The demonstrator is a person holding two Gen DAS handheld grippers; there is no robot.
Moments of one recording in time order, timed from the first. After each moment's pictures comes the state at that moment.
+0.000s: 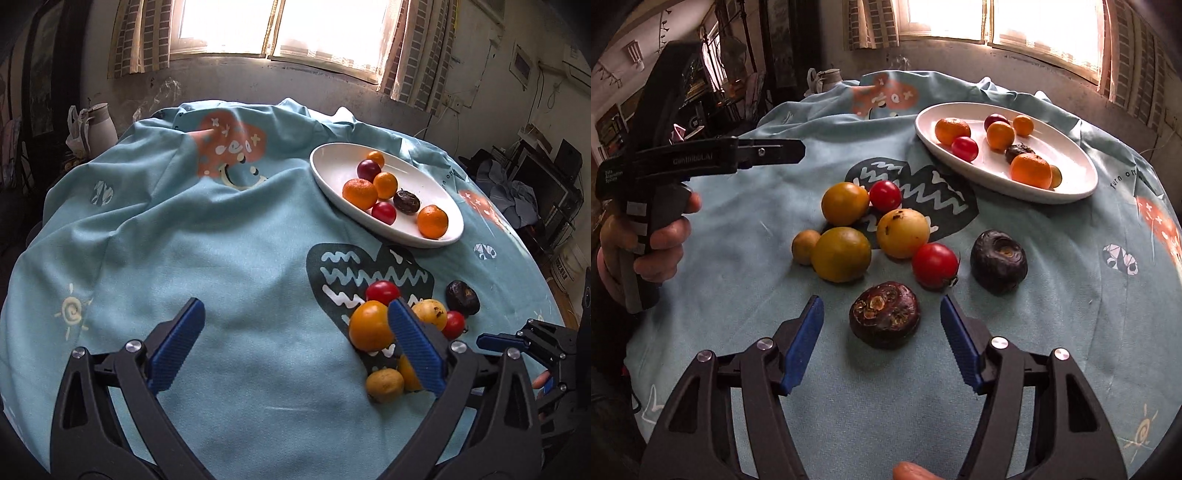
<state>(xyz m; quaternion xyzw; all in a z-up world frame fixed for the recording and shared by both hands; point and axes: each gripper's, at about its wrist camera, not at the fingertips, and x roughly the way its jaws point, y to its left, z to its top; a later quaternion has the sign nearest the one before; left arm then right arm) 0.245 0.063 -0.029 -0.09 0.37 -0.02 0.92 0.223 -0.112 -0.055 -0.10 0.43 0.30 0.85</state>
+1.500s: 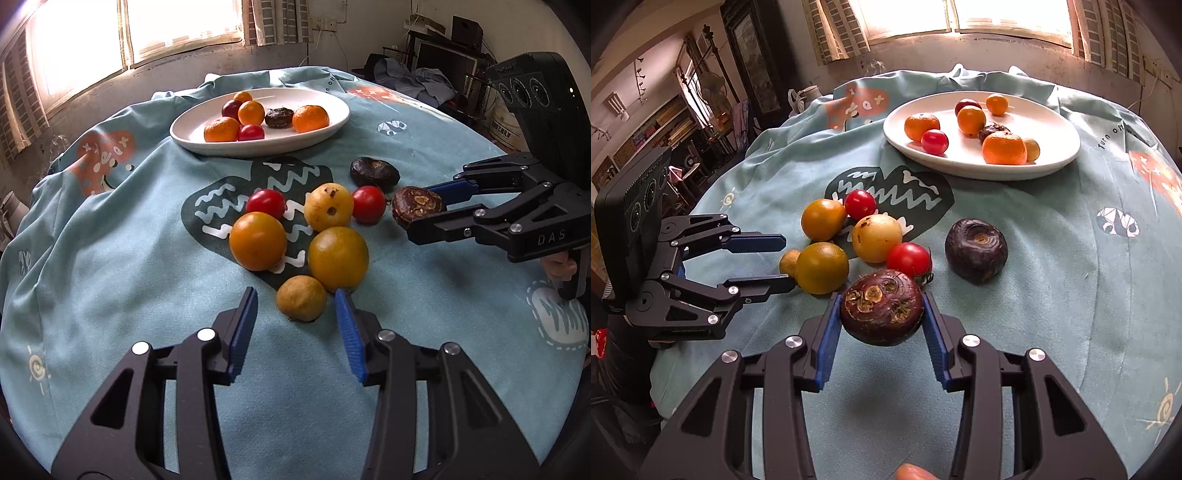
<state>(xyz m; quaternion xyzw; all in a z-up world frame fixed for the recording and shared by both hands) 0.217 -0.007 -0.064 0.11 0.41 -0.21 0.88 0.235 -0.142 -0.050 -0.01 0.45 0.29 0.85</state>
